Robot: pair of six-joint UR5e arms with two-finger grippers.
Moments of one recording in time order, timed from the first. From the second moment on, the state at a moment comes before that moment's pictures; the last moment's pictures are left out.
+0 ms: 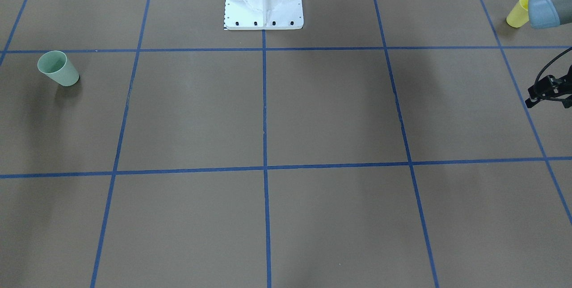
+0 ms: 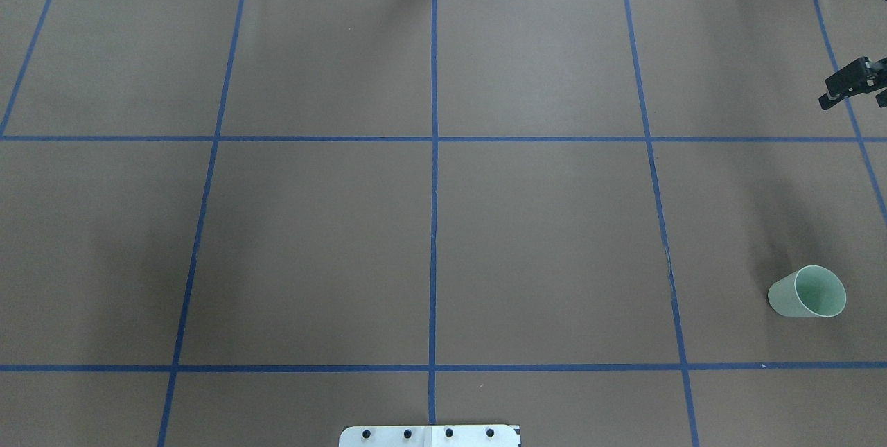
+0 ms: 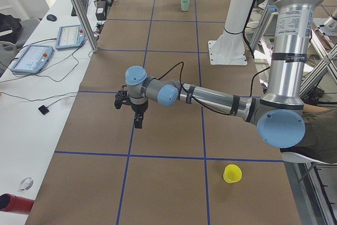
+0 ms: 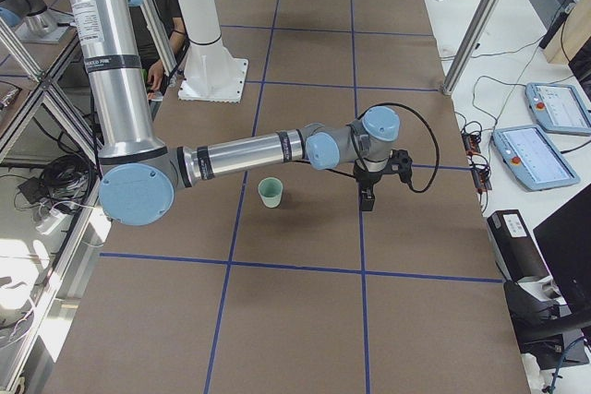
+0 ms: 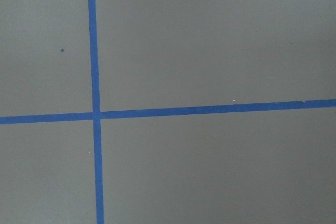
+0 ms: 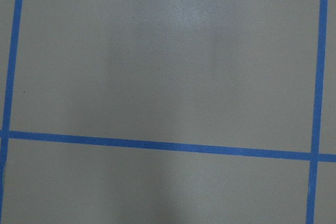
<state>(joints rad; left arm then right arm) -1.30 -1.61 -1.72 -1.70 -2.29 -0.36 1.31 -1.41 1.61 -1.49 2.31 0.34</state>
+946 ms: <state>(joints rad) -1.30 -1.58 -1.75 -1.71 -2.33 -0.37 1.32 -1.44 1.63 -1.49 2.37 0.34</state>
